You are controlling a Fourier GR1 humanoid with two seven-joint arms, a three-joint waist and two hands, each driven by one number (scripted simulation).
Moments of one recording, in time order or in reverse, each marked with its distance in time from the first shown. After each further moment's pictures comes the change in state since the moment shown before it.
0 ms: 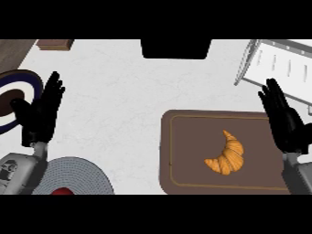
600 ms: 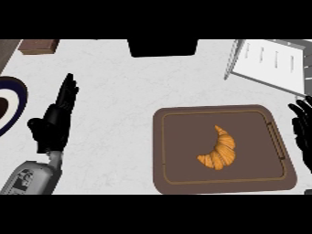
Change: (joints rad) left arm 0.040 -0.065 -0.079 -0.099 -0.082 0.041 -0.077; right arm 0.191 0.104 -0.265 -0.181 -0.320 0.118 -0.161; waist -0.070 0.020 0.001
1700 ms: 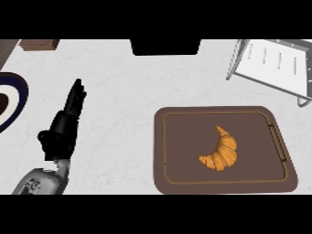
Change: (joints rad) left arm 0.043 -0.037 -0.045 -0.056 -0.055 0.015 -0.001; right arm 0.539 -0.546 -0.175 -0.616 0.570 0.217 0.222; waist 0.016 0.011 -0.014
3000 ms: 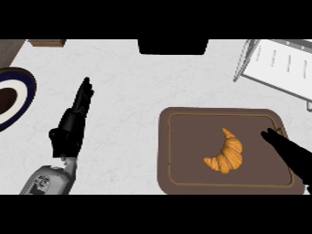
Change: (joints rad) left arm -0.020 -0.060 0.014 0.016 -0.059 -0.041 0.009; right arm -0.623 -0.049 0.668 -0.300 0.267 -0.040 1.155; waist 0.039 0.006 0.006
